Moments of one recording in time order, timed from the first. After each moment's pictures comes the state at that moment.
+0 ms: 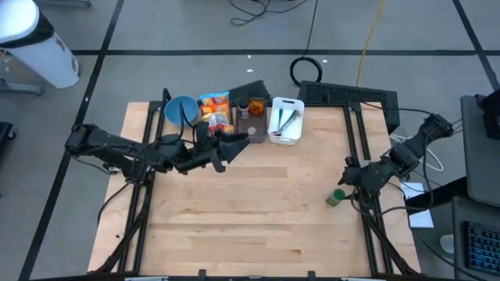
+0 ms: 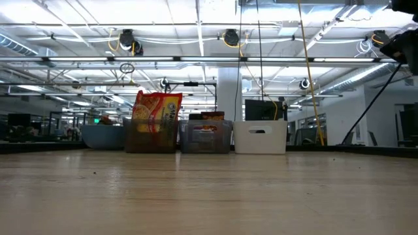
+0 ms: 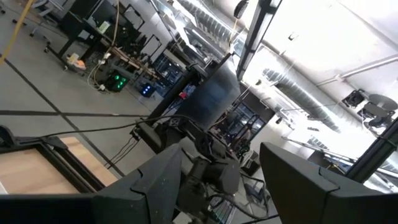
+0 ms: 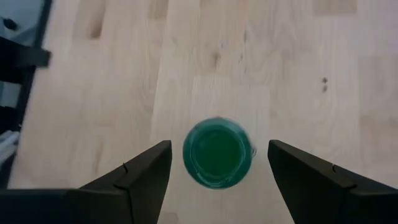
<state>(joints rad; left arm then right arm) -0.19 1.32 1.03 0.60 -0.45 -0.61 0.63 0.59 0.70 -1.07 0.11 0.56</state>
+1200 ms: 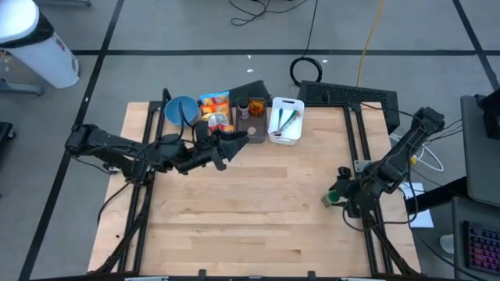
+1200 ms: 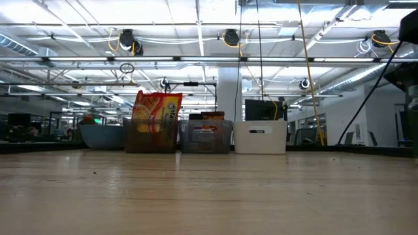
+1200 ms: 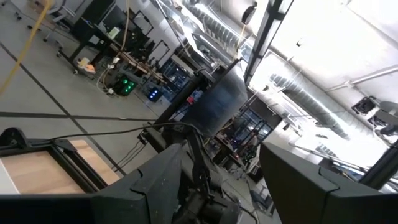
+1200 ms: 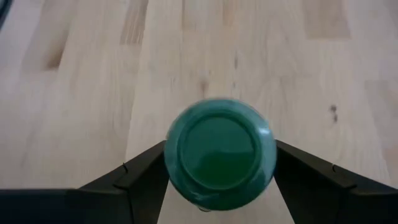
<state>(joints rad) -0.18 1.32 1.03 0.60 -0.48 -0.61 0.82 0.66 0.44 -0.78 0.35 0.70</state>
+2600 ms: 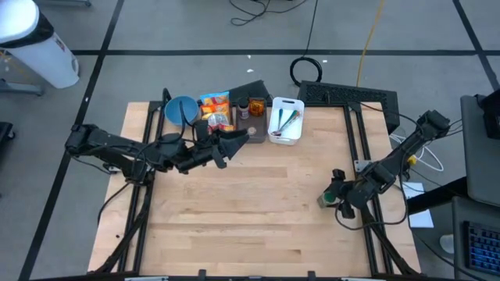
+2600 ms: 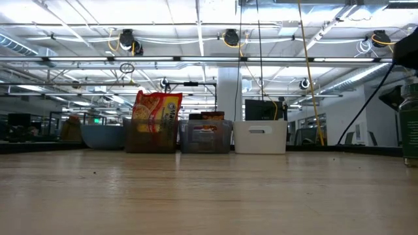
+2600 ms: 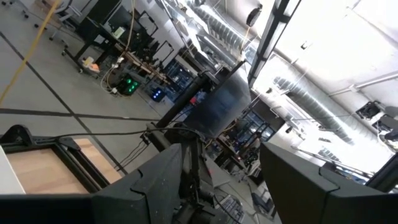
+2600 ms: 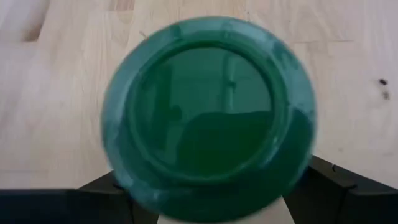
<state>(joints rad) -0.18 1.32 1.03 0.59 -0.50 -0.64 0.72 0.68 0.30 -0.56 0.28 0.61</state>
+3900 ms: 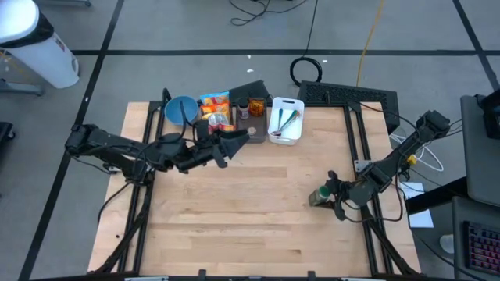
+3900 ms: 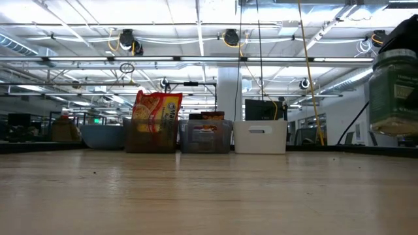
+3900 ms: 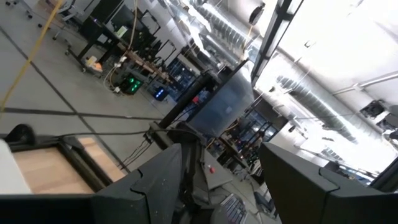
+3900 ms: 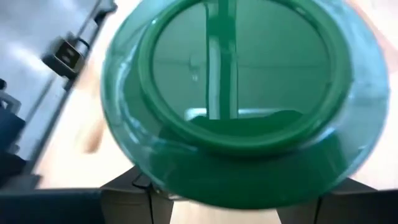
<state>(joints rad) -0.17 1.32 1.03 0.58 -0.50 -0.64 0.71 0.68 0.17 -0.11 0.44 0.67</state>
